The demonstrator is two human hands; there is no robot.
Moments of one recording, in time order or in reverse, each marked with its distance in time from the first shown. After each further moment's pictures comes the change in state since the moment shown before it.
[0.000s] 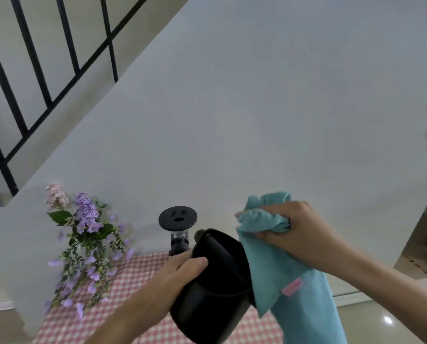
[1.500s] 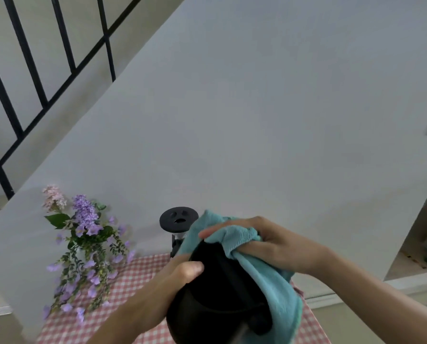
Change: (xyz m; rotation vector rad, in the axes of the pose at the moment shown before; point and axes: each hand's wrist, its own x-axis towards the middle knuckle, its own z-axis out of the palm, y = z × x) left_hand -0.001 -0.009 -0.007 0.113 0.051 0.123; right_hand 0.023 -0.017 0.032 0.484 -0.470 -0.071
